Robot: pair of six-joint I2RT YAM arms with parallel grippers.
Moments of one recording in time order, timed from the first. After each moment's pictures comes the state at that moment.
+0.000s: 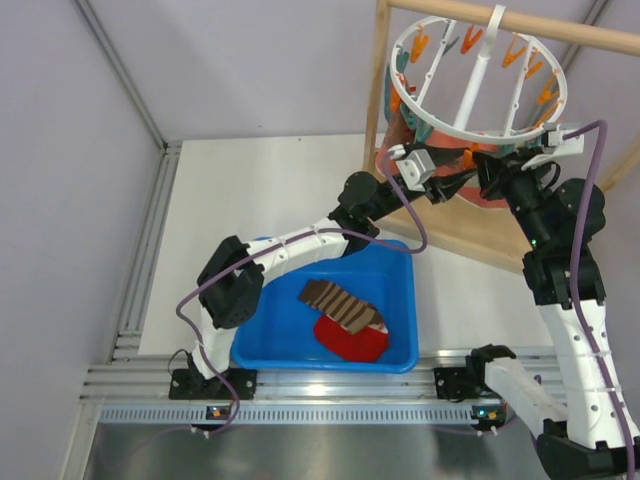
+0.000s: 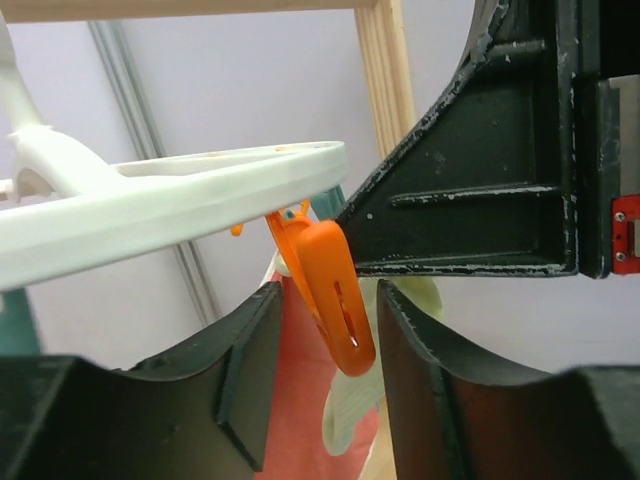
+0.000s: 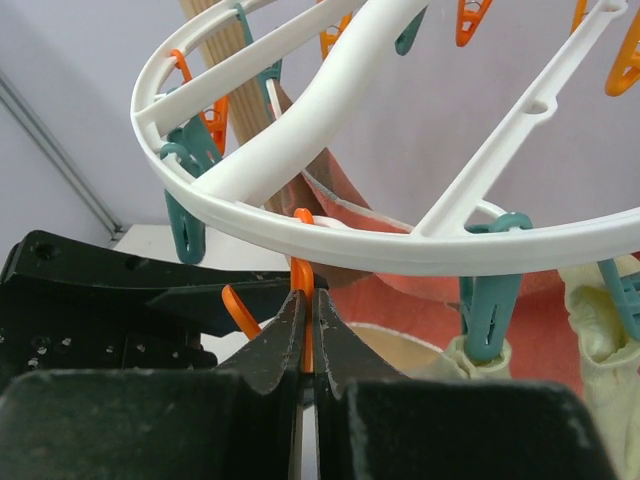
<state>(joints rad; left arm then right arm) -0.97 2.00 1.66 0.92 0.31 0.07 0.12 0.83 1.15 -0.20 -0.16 0.23</state>
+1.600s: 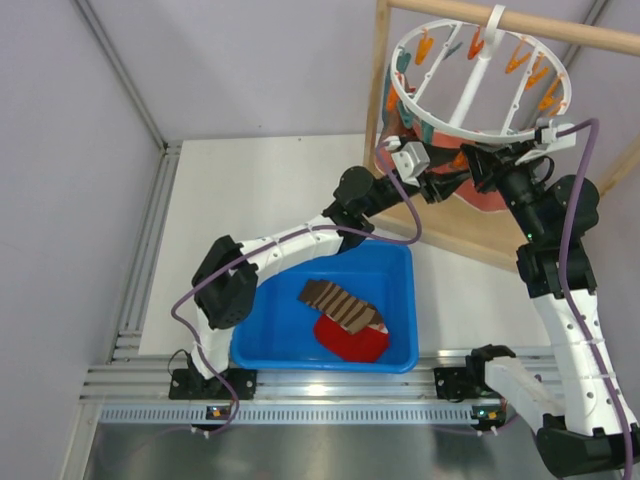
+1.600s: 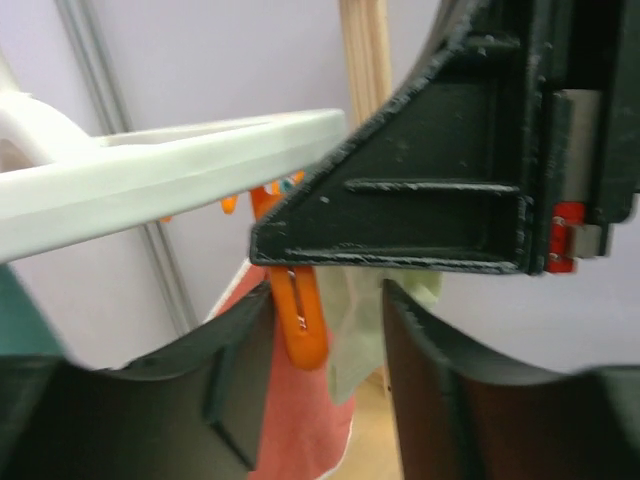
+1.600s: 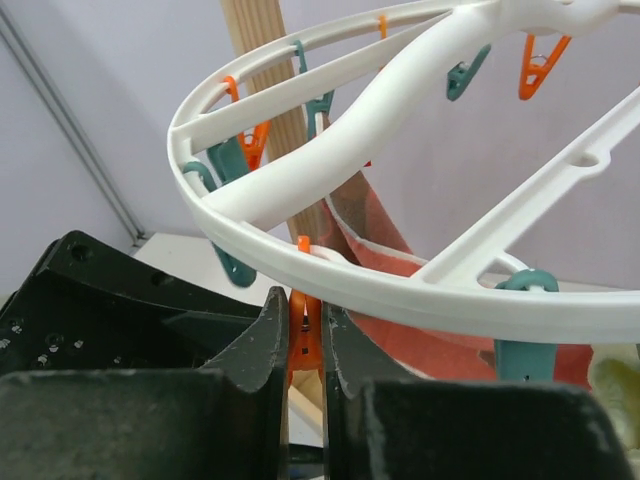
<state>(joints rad) -0.95 1.98 1.66 0.88 0.35 -0.02 0.12 0.86 1.12 -0.05 -0.24 0.22</state>
